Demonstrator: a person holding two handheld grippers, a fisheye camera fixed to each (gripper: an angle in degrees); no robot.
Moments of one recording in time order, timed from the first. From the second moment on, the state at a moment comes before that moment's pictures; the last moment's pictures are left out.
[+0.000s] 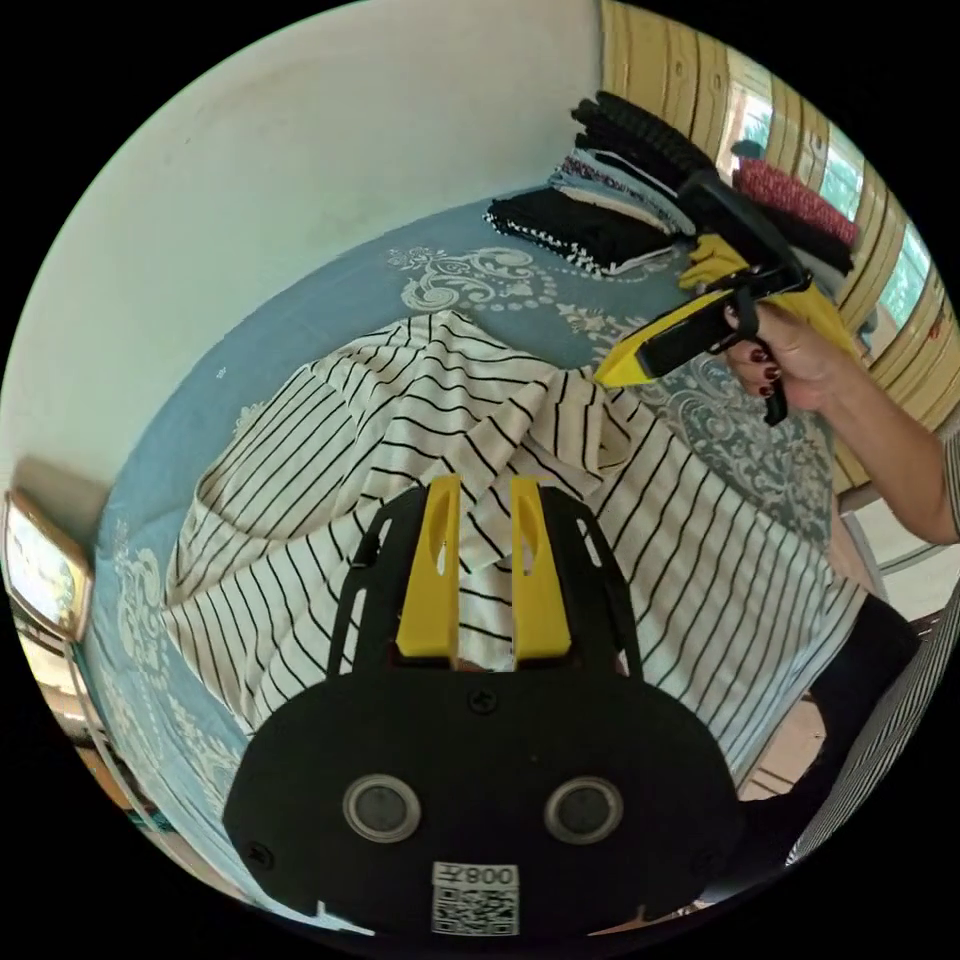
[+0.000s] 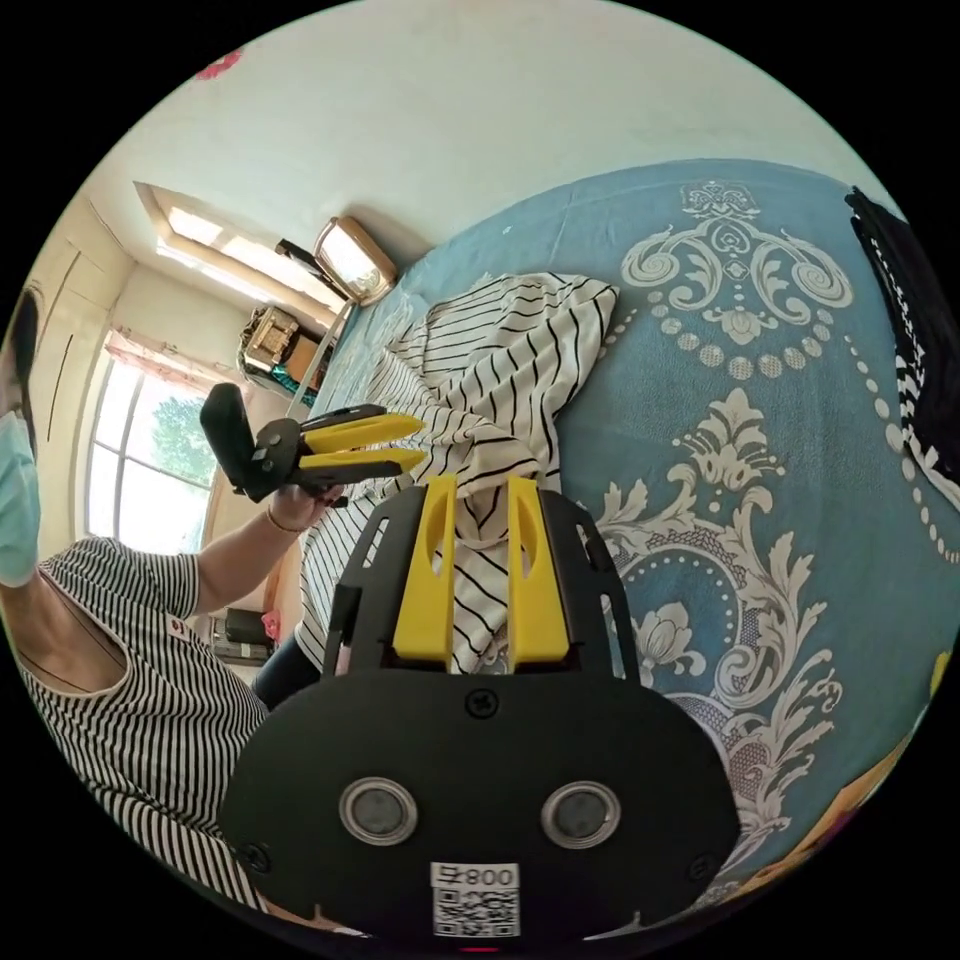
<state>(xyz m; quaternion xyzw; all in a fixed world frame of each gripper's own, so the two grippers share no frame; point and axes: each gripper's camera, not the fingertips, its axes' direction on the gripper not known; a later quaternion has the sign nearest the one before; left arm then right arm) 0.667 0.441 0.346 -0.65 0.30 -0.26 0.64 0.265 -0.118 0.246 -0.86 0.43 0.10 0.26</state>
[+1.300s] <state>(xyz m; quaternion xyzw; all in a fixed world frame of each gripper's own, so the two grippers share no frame) 0.517 0.453 0.191 -0.70 0.11 -0.42 0.57 0.294 0.026 0.294 -0.87 0.38 0.10 0.31</state>
